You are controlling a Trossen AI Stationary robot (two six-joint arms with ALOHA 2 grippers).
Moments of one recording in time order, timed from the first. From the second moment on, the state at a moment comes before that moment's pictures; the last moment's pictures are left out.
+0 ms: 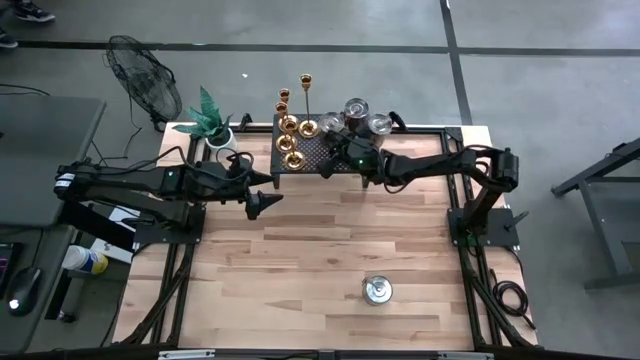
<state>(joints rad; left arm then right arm) -0.05 0.85 0.79 -0.27 -0.28 -0.58 -0.26 1.73 1.03 0.44 0.50 0.10</state>
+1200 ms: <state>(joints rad) -0.05 0.85 0.79 -0.27 -0.25 -0.58 -0.19 1.22 1.03 -0.34 0.46 -0.19</state>
